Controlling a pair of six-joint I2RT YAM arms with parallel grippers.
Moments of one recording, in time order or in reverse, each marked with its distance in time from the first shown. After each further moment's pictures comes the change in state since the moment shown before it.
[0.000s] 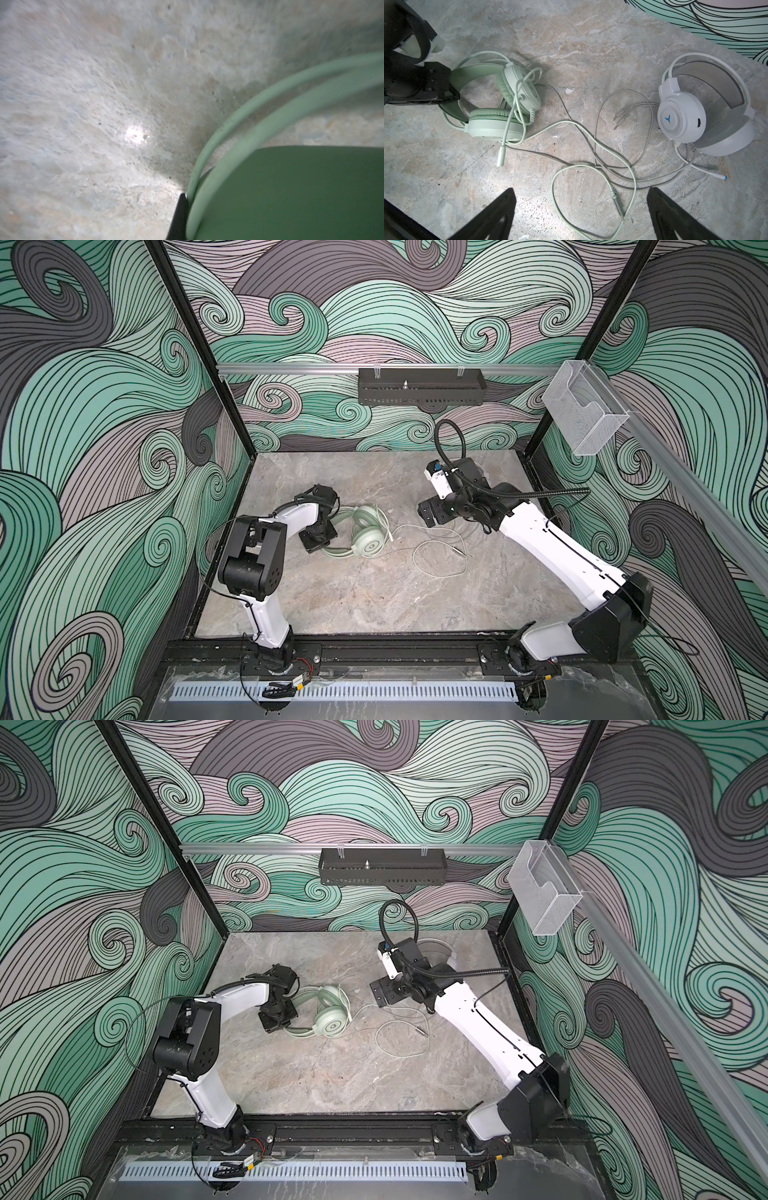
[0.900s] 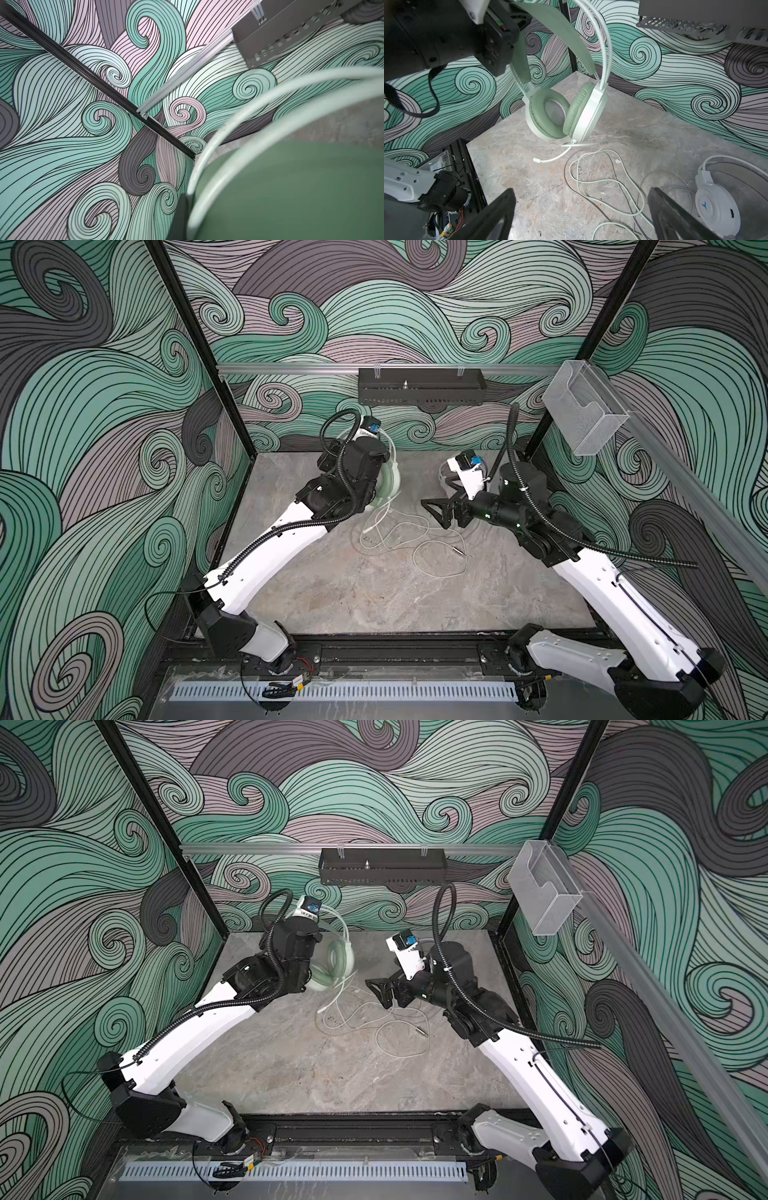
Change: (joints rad) left arm -0.526 -0.322 0.516 0.279 -0.977 1.139; right arm -0.053 -0.358 -0.133 0.290 -0.377 -0.041
